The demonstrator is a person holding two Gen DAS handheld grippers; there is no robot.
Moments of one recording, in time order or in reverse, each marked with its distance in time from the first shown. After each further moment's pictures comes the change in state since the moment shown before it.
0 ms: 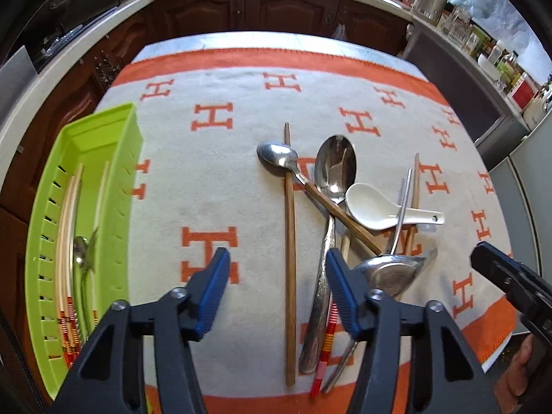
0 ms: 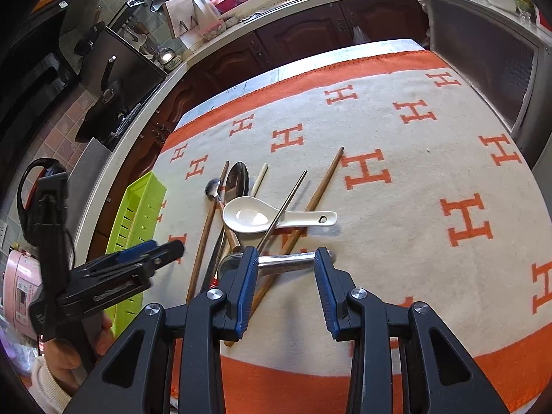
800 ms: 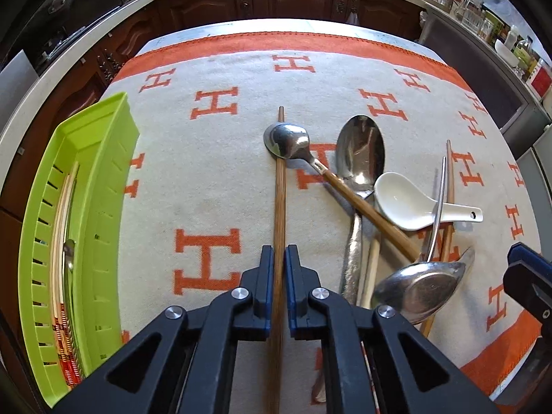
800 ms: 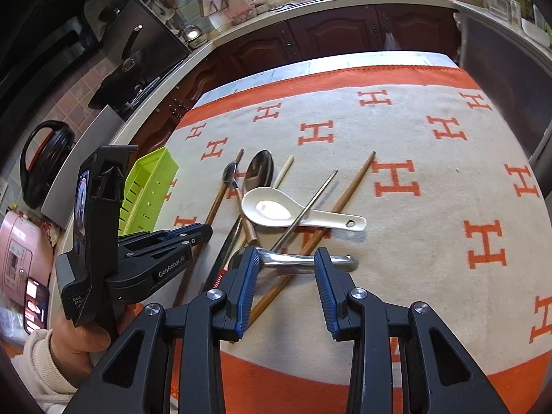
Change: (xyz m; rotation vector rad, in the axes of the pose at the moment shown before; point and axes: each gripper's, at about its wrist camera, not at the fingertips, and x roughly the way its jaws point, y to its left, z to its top) left arm 0.027 -0.001 -0.001 0.014 0.000 0.093; right arm 0.015 0.031 -0.001 -0.142 0.030 0.003
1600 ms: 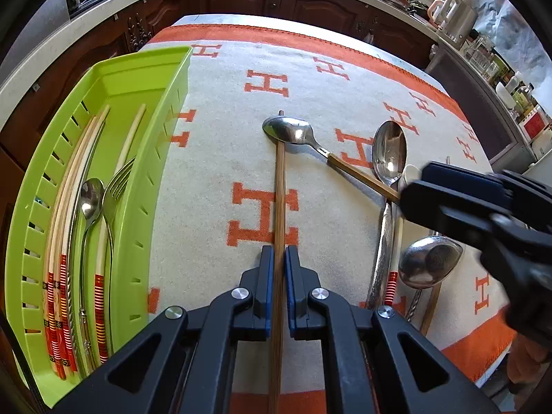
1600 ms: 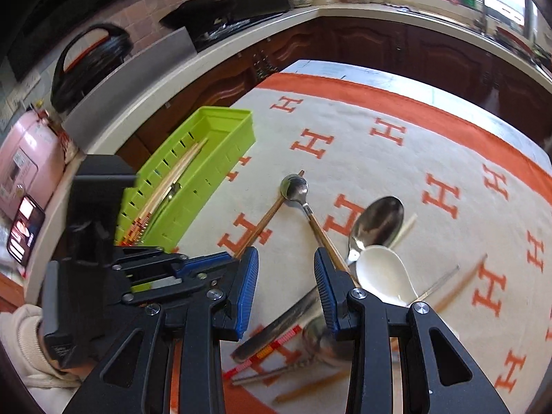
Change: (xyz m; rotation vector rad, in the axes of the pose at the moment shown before) left arm -0.012 0.059 -0.034 -0.152 -0.024 -0.127; right arm 0.074 0.120 0.049 -0.427 0.122 0.089
